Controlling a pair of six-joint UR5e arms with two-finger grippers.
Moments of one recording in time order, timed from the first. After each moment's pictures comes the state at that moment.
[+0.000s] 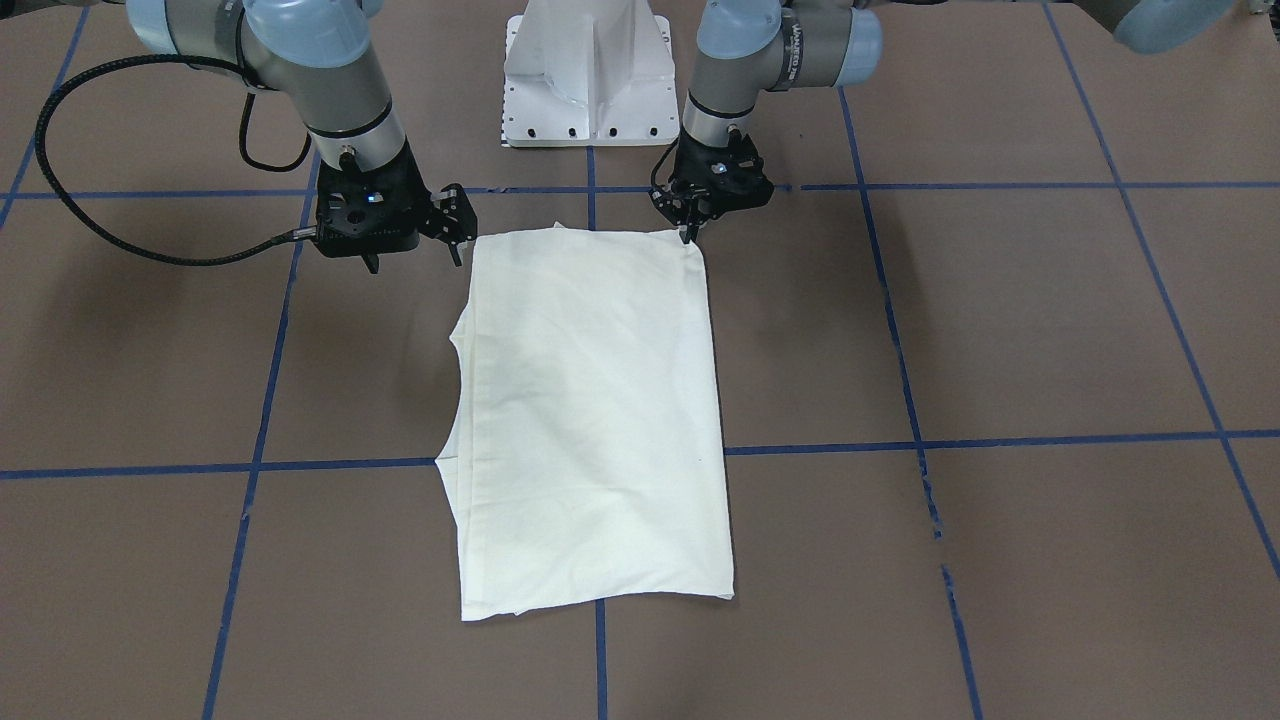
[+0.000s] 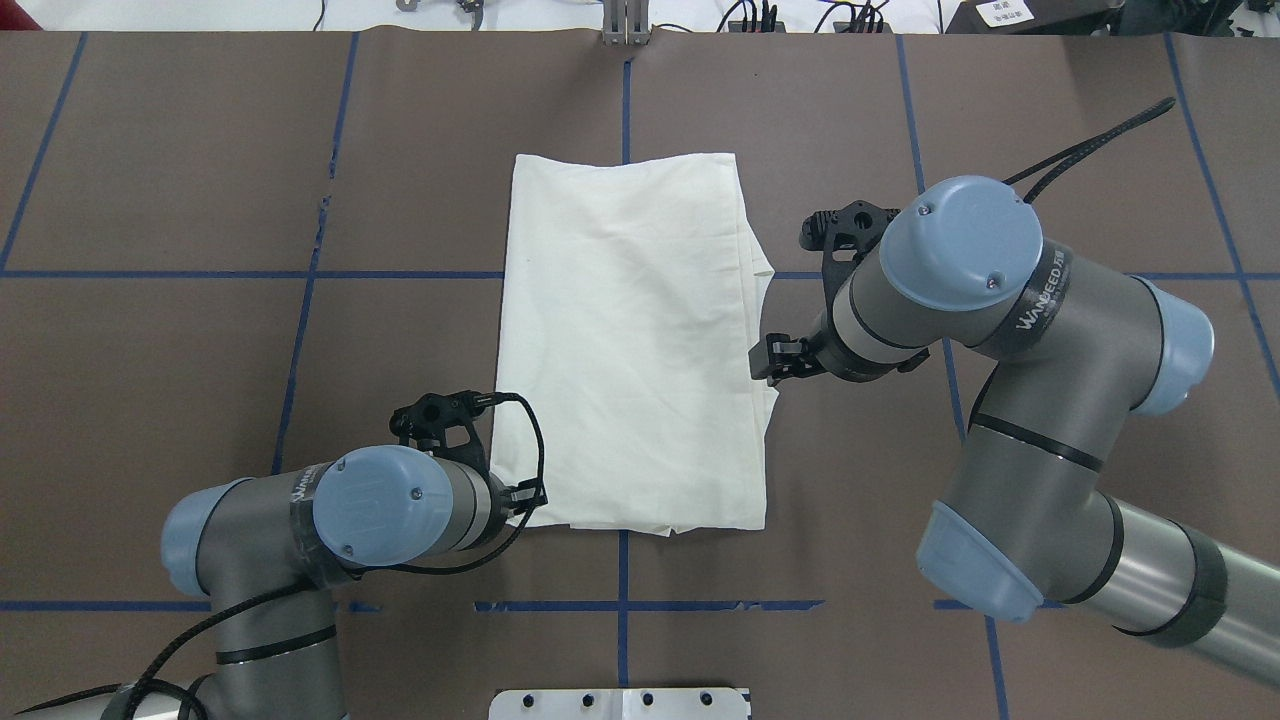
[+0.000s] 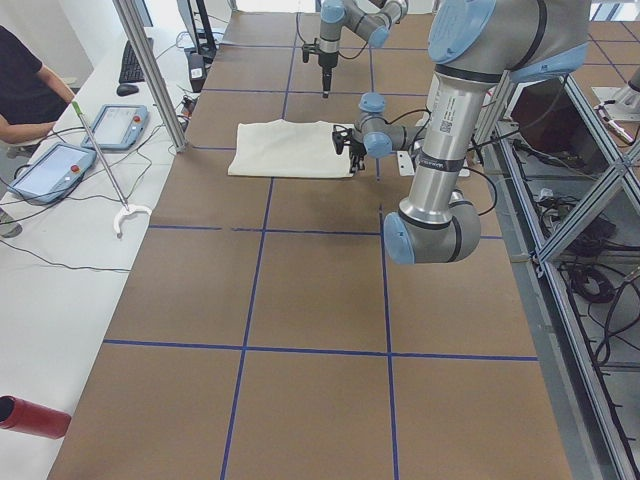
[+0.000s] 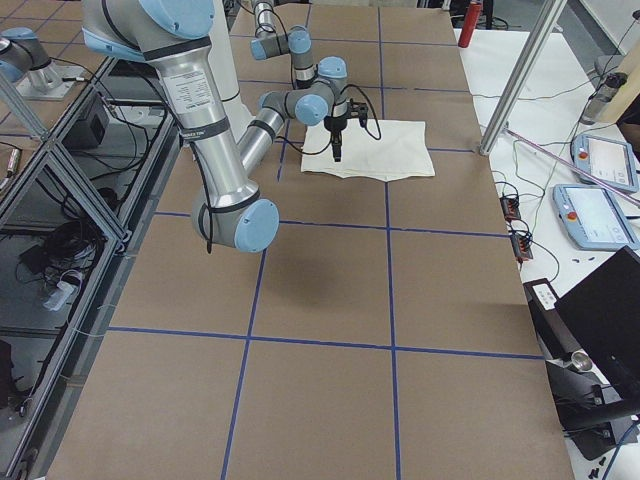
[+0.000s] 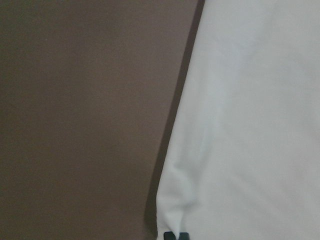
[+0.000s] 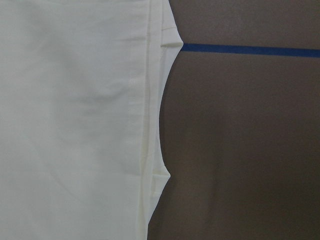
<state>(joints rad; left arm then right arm) -0.28 -2.00 -1.87 -1.74 -1.63 -1.64 0.59 -1.13 1.98 -1.66 1.90 1.11</state>
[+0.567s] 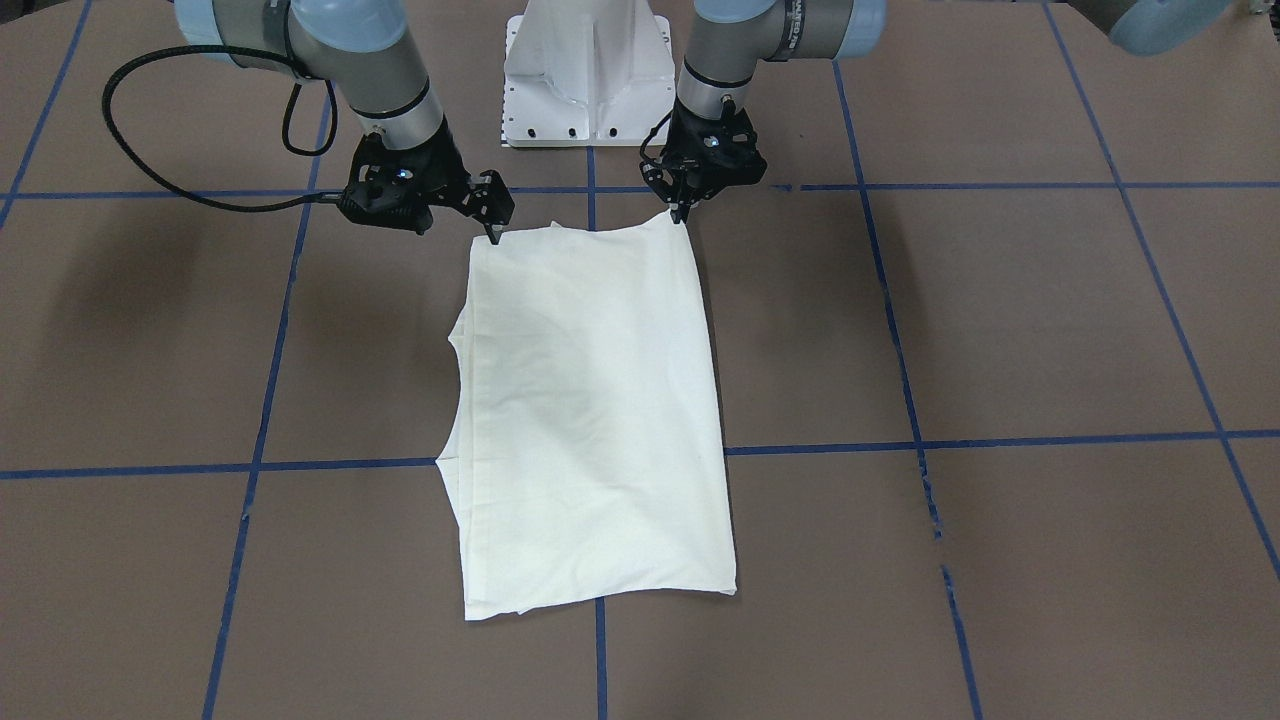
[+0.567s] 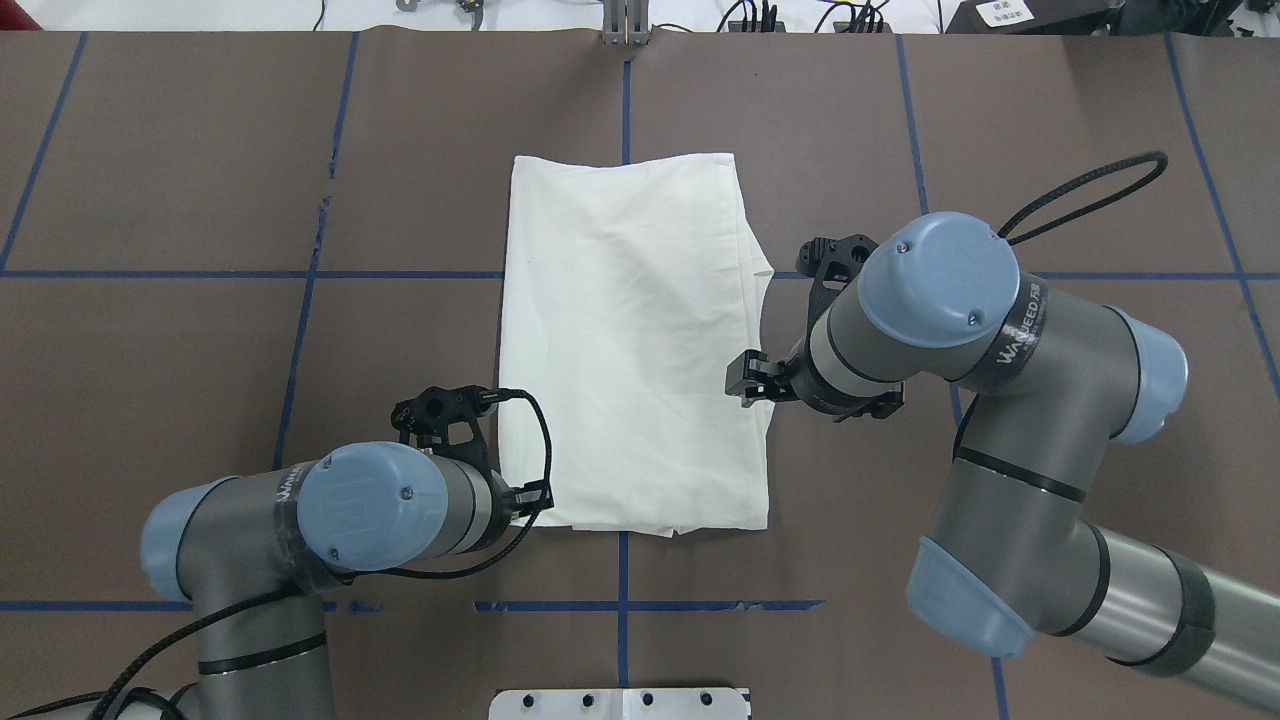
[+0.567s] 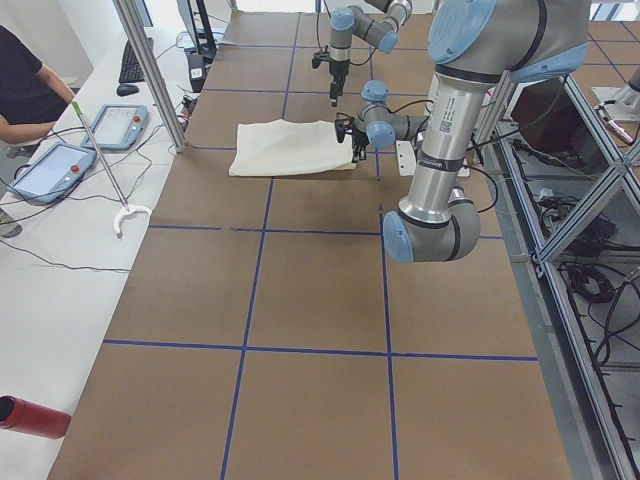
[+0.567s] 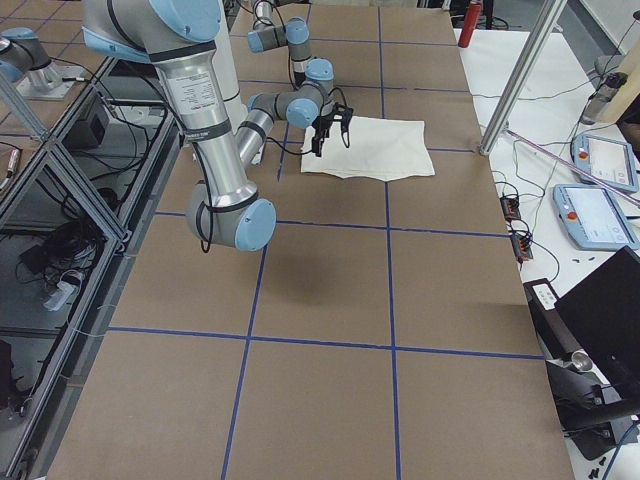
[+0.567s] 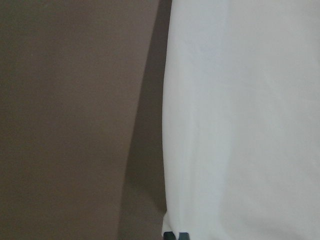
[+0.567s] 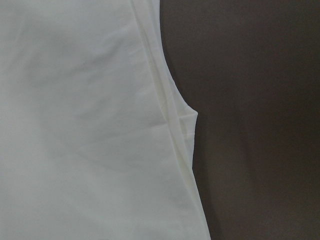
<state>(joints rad) -0.28 -2.02 -1.94 -1.68 -1.64 -1.57 0.47 -1.15 1.98 -1.55 1.90 1.59</state>
